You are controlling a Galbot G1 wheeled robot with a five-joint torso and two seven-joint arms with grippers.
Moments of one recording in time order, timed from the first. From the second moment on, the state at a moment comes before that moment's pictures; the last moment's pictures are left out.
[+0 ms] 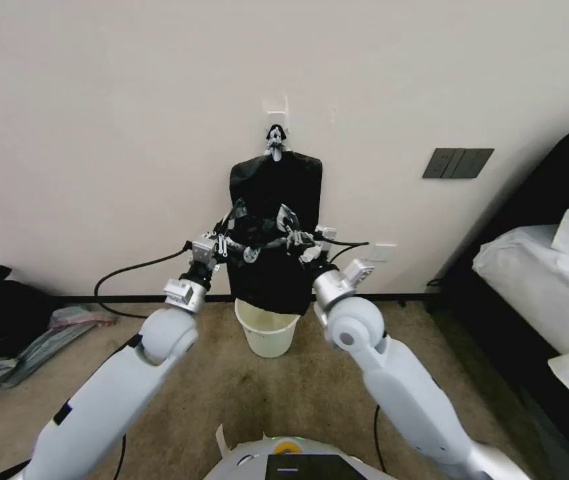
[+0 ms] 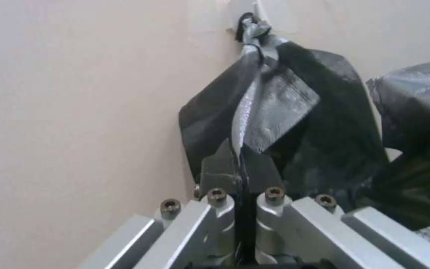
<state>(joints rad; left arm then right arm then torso) 0.98 -0.88 -0.18 -2.08 -0.33 -0.02 -0.29 -0.82 1.23 -0.03 2.12 0.85 -0.15 0.38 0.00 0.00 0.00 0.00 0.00</state>
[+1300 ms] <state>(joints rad) 1.18 -1.09 -0.20 -1.85 -0.17 -0.17 -0.30 -1.02 1.41 -0.01 1.83 0.69 0.01 0.34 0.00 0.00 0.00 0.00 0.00</state>
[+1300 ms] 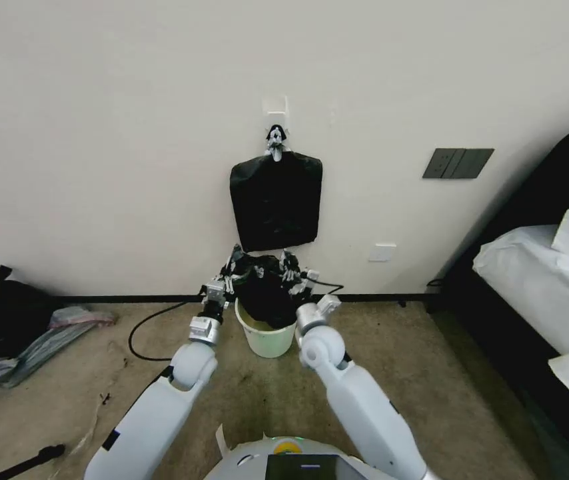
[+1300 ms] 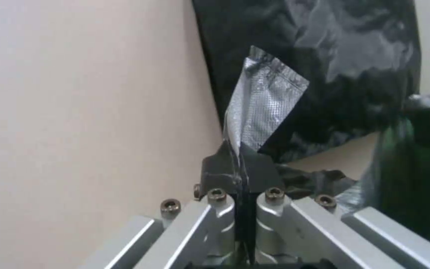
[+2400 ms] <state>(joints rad) 1.44 -1.19 -0.17 -1.90 -0.12 0.05 -0.48 -1.27 1.40 0.01 1.88 0.59 -0.17 0.62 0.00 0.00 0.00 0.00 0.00</state>
